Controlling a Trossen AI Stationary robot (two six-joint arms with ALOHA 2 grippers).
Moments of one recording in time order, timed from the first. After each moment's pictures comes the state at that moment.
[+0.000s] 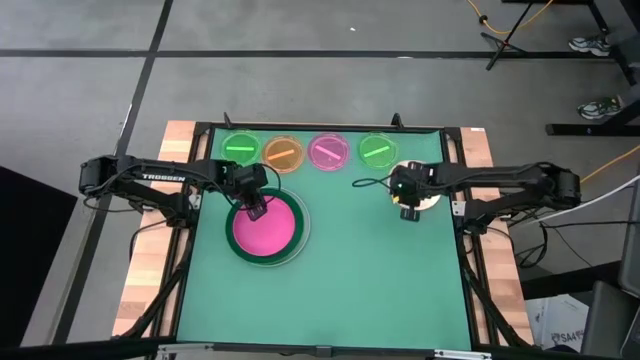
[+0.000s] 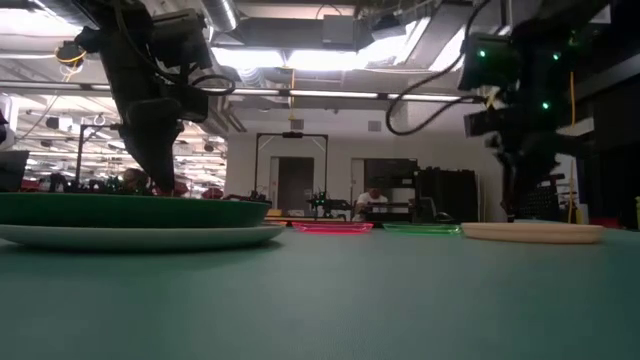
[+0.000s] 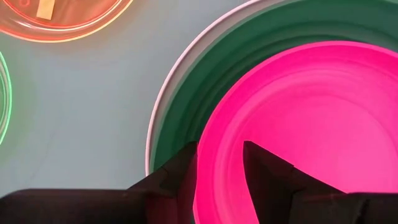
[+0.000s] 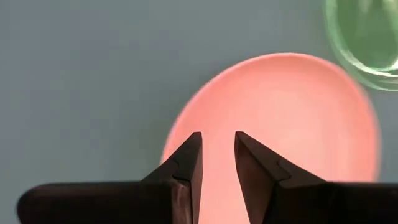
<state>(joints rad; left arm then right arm) 0.22 1.20 0.68 -0.67 -0.12 -0.36 -0.24 1.22 0.67 -0.76 0.16 -0.11</state>
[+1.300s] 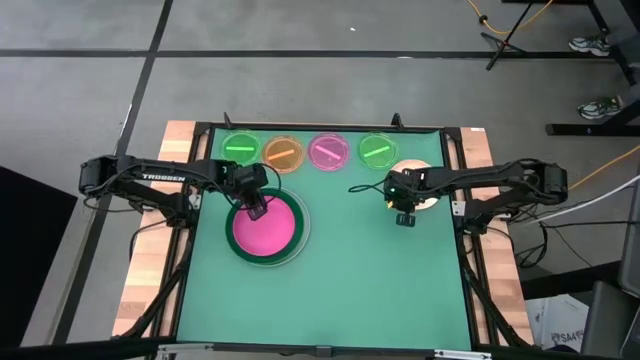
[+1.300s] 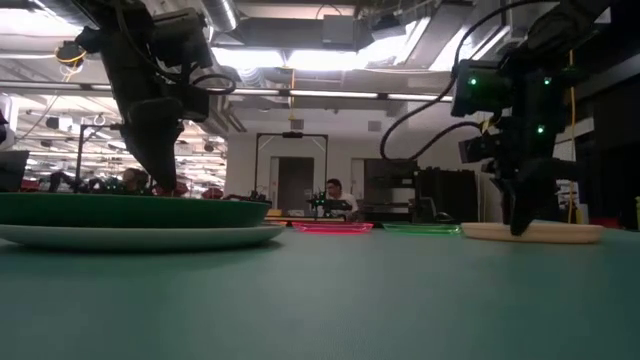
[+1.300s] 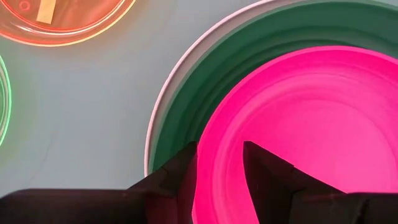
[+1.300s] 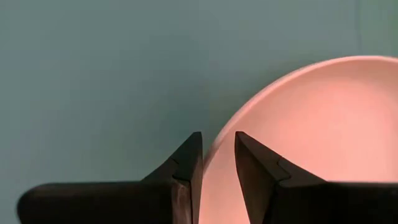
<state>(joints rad) 0.22 1.20 0.68 -0.66 -0.12 -0.37 -0.24 1.36 0.63 -0.65 0.10 -0.11</state>
